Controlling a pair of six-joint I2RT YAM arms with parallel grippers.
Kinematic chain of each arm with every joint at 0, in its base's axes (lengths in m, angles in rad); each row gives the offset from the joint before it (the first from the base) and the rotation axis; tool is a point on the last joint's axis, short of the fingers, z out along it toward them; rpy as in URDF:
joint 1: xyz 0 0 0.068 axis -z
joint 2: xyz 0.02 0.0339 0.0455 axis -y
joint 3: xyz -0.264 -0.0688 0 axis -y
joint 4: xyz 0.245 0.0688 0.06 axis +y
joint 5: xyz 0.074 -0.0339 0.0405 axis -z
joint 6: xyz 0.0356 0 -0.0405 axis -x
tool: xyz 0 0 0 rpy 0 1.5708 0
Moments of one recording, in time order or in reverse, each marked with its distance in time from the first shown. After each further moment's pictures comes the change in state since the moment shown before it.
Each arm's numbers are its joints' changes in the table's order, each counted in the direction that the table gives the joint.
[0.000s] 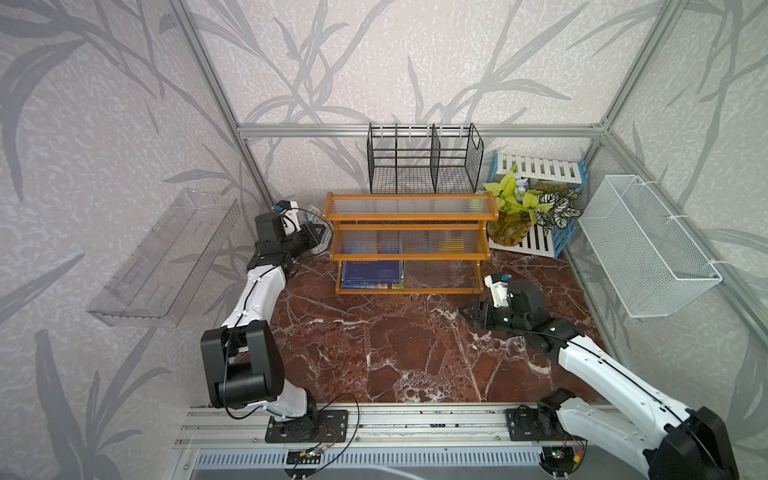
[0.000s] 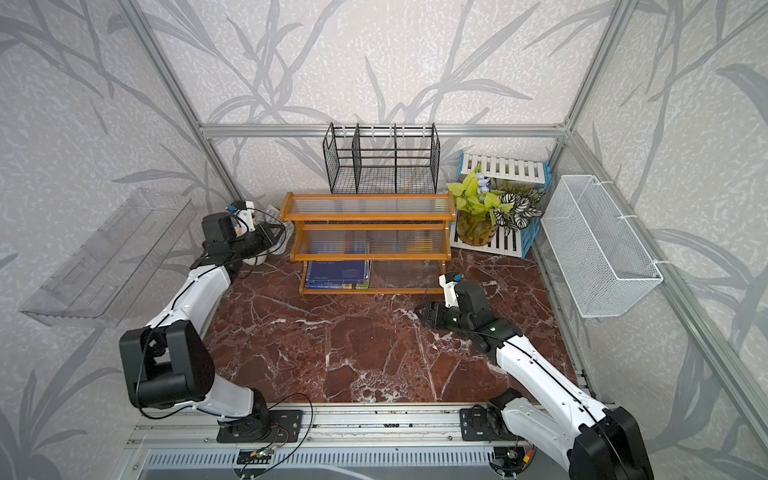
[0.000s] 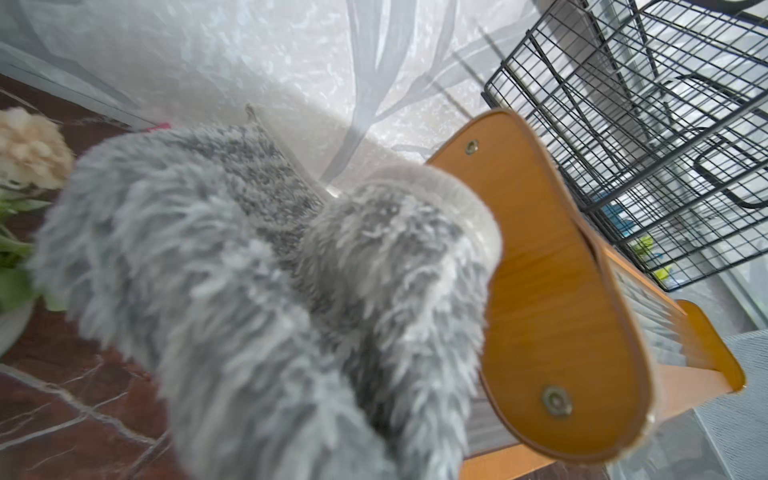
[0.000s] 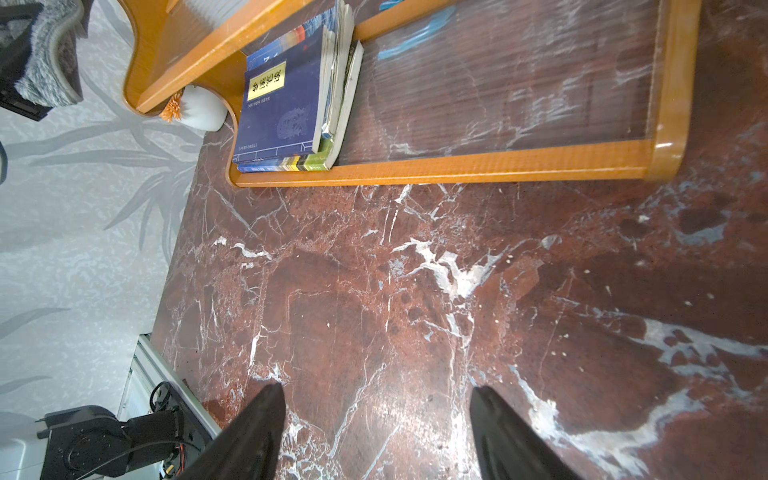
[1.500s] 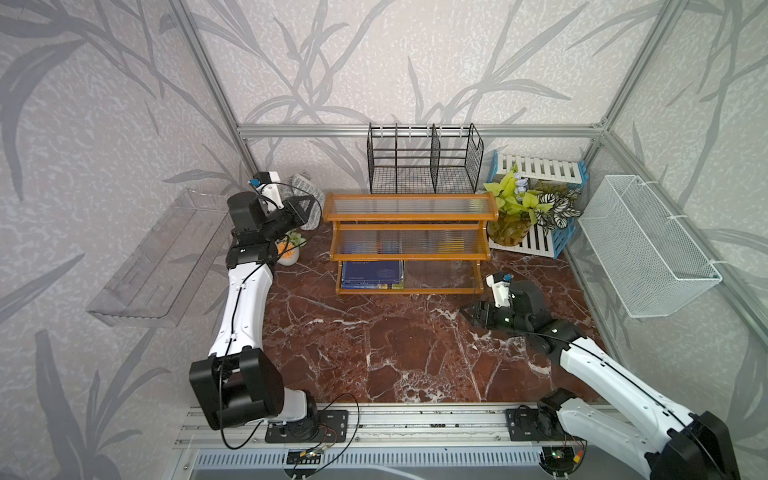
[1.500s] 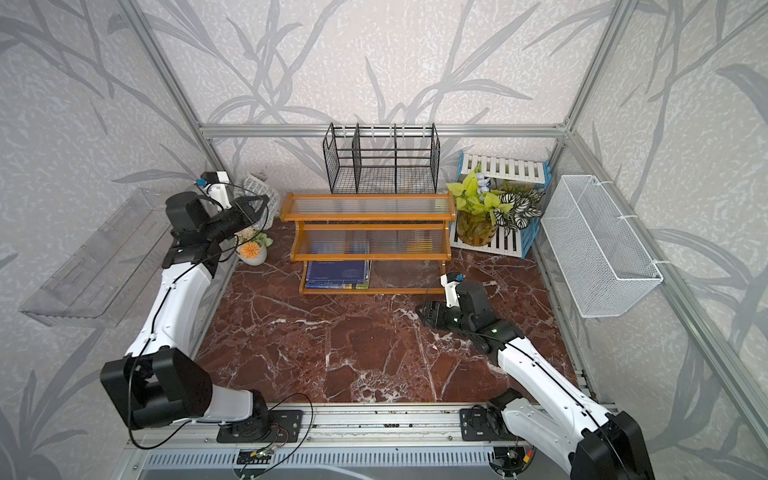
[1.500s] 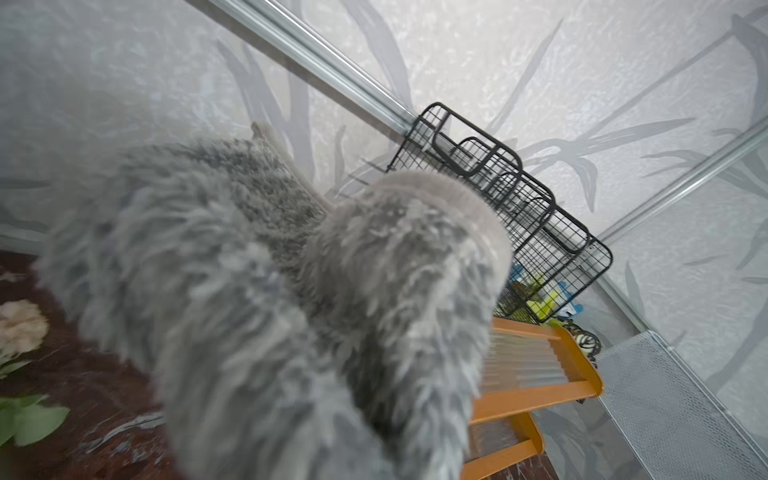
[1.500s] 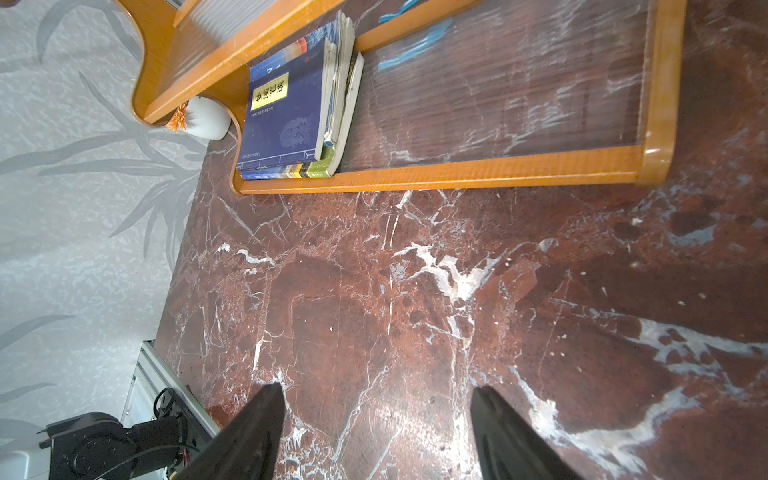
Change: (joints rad) left arm -0.046 0.133 0.136 0.015 0.074 0.063; right arm 0.000 0.026 -0.002 0.001 0.010 -0.015
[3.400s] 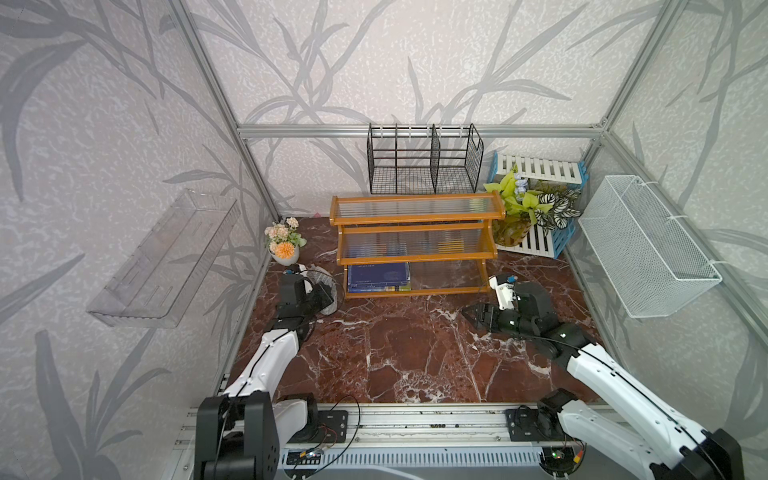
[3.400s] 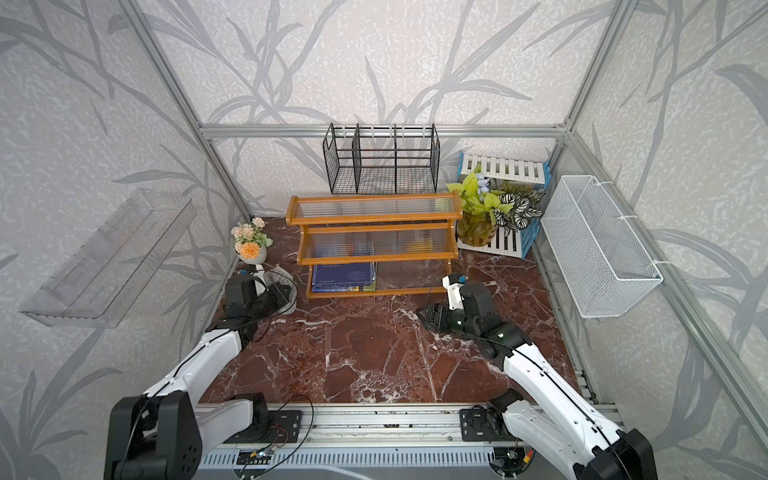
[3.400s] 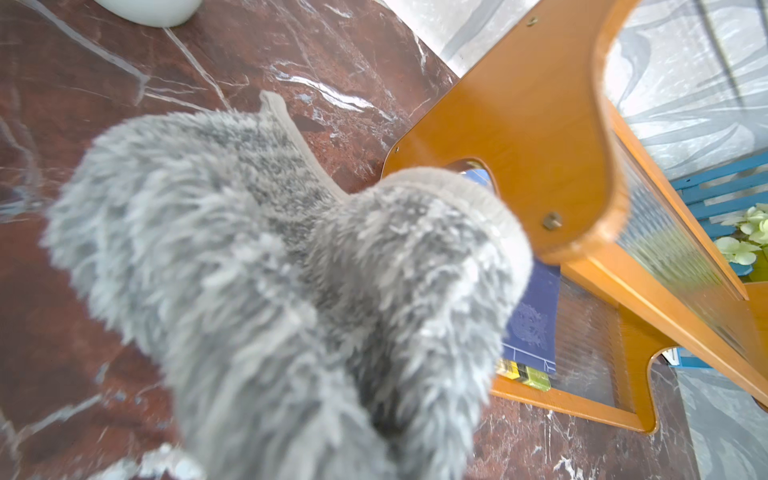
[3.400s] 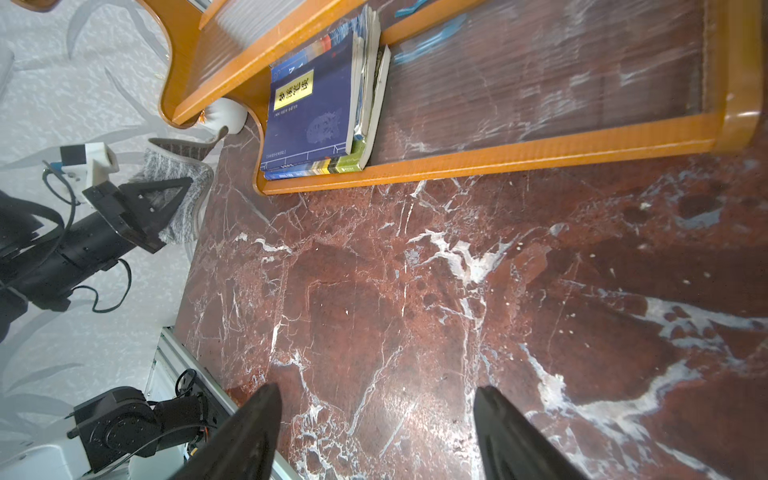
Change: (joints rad) left arm 0.203 0.324 -0.786 -0.029 -0.389 0.056; right arm 0.000 0.087 0.023 0.107 -0.015 -0.005
